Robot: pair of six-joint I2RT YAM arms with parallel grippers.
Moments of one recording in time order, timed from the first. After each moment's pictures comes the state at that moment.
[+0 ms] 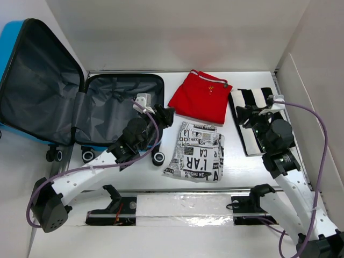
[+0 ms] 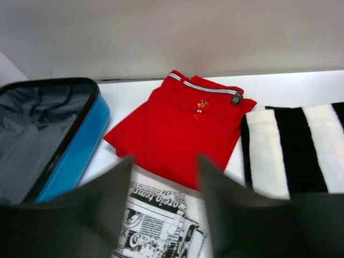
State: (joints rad) left arm -0.82 1.02 0.74 0.30 -0.41 -0.48; right arm 0.26 0.67 0.68 0.06 0.03 0.24
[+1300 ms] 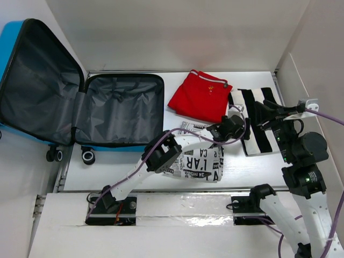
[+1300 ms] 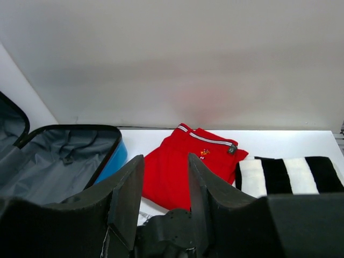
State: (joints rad) left arm -1.10 2.47 1.98 0.01 -0.22 -0.69; right arm 0.26 0.54 0.94 -0.16 0.04 0.19
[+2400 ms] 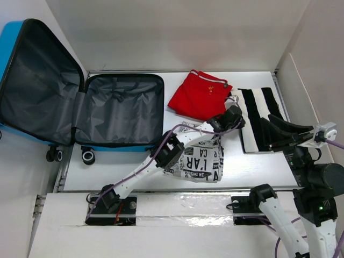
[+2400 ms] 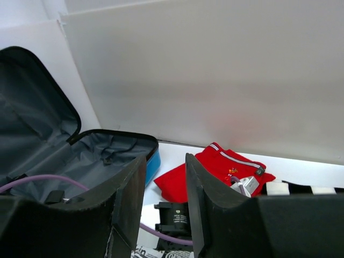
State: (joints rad) left arm -1.01 2.79 2.47 -0.13 -0.15 -0.90; right arm 0.26 0.31 0.95 -0.24 -0.12 0.21
